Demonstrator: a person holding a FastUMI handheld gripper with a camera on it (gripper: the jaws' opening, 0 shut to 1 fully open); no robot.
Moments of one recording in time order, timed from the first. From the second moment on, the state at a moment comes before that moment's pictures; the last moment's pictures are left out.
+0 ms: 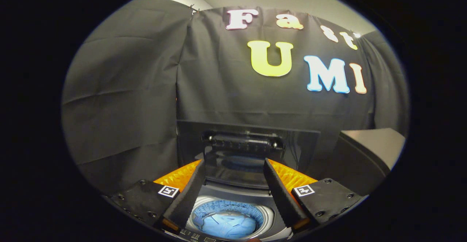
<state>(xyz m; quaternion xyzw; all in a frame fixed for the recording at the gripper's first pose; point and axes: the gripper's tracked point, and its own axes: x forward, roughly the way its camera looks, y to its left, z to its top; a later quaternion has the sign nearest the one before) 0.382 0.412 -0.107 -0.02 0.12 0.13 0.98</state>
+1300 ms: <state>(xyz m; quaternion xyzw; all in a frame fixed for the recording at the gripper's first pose) 0.539 0.426 -0.075 0.02 0.14 0.07 0.99</state>
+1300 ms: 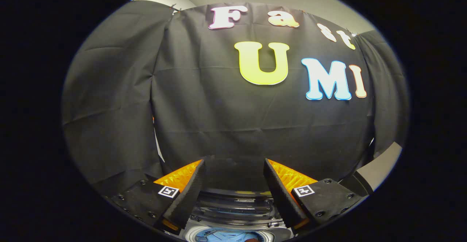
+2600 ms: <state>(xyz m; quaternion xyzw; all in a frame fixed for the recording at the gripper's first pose) 0.502 0.423 -0.118 0.01 0.18 0.07 0.98</state>
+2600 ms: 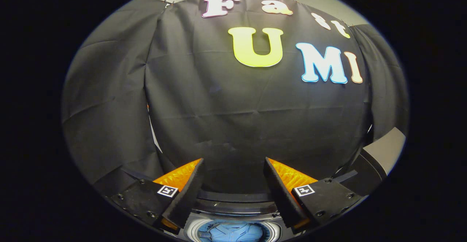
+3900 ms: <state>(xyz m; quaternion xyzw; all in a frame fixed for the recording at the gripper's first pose) 0.394 0.426 -0.163 0.02 0.19 0.10 0.98</state>
